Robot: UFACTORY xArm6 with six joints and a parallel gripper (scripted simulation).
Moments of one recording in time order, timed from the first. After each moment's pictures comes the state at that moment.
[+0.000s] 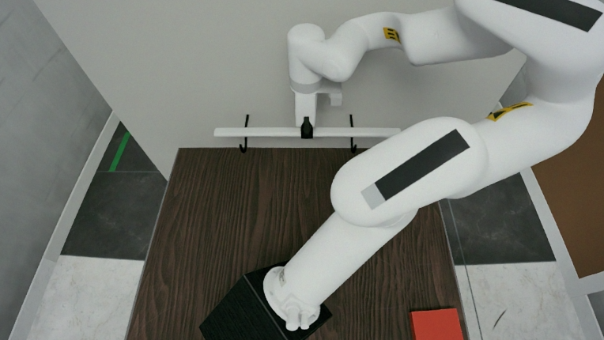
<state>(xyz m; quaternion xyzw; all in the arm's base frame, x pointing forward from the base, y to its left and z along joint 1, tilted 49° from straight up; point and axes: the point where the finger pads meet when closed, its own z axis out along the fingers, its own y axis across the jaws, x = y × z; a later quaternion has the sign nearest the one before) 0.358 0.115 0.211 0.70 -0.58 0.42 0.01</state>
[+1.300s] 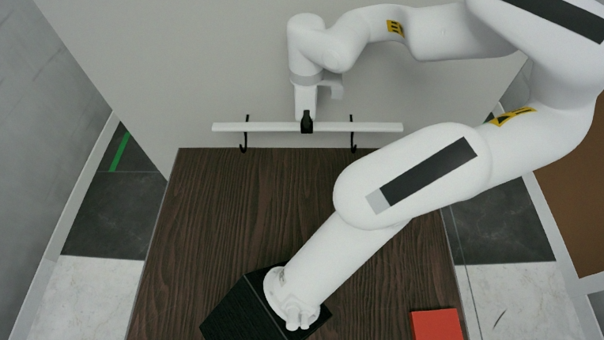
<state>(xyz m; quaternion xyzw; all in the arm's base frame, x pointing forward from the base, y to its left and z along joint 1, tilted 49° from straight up) 0.346 0.126 0.225 0.70 -0.58 0.42 0.01</state>
